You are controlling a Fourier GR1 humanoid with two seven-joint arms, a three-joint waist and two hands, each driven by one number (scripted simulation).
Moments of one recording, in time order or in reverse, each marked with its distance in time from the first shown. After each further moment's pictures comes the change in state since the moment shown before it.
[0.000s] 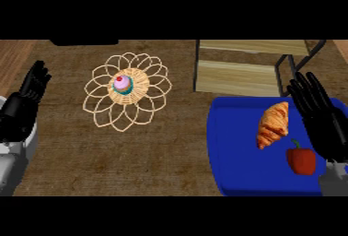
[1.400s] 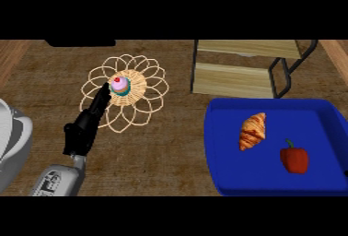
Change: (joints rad) left arm 0.050 -0.244 -0.210 -0.045 -0.099 0.059 0.100; right arm 0.392 -0.115 -0.331 0.070 0.256 -0.288 -0.203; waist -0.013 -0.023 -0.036
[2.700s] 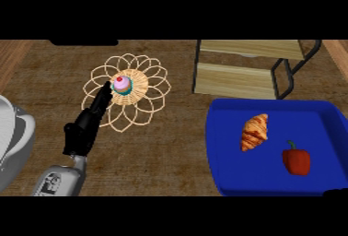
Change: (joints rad) left arm 0.008 -0.030 0.020 -0.055 -0.044 -0.029 0.048; right arm -0.103 -0.322 0.335 -0.597 0.395 0.284 1.141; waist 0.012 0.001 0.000
